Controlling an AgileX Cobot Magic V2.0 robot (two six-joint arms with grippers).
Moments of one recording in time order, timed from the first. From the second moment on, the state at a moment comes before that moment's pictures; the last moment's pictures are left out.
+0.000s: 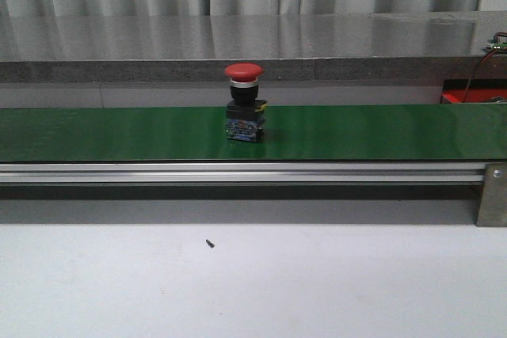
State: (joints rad) left arm 0.26 1.75 -1.52 -0.20 0.90 0.27; right arm -0.13 0.58 -0.64 0.45 0.80 -0.52
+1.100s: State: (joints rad) left arm 0.25 1.82 -1.52 -0.28 0.93 0.31; right arm -0.13 0.58 -0.64 0.45 0.80 -0.52
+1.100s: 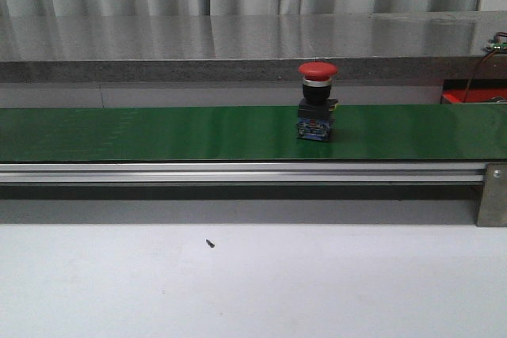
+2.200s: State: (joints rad) left arm 0.24 0.93 -0.90 -0.56 0.77 0.60; right arm -0.13 0.58 -0.64 0.46 0.80 -0.52
